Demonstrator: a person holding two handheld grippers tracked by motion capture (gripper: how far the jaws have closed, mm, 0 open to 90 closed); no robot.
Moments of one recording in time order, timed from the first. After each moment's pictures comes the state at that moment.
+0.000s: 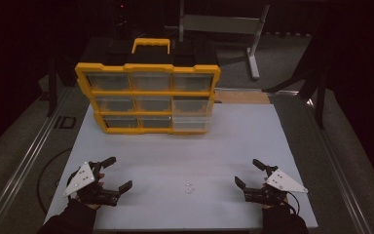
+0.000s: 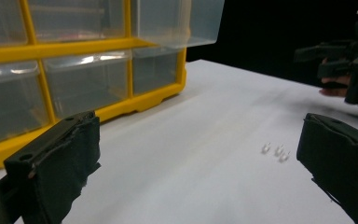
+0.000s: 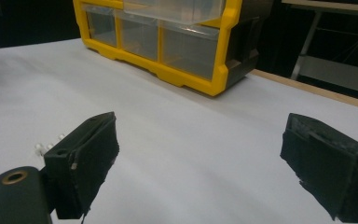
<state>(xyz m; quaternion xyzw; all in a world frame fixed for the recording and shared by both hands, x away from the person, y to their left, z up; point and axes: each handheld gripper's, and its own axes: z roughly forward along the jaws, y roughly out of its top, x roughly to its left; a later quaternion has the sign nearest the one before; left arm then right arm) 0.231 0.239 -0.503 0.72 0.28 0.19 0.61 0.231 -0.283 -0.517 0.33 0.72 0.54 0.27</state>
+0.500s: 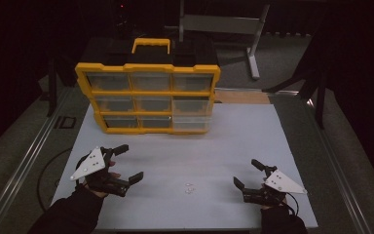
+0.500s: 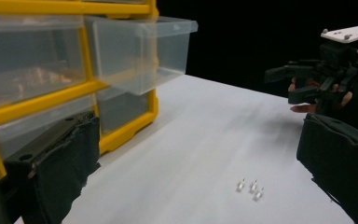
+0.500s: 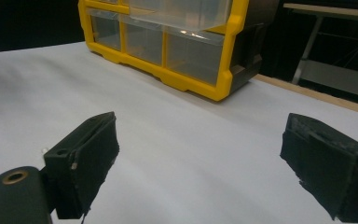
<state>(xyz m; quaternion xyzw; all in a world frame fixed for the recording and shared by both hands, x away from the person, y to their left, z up) 0.253 0.205 -0.455 0.74 0.23 0.16 0.61 0.228 -0.277 -0.514 0.32 0.72 0.55 0.27</state>
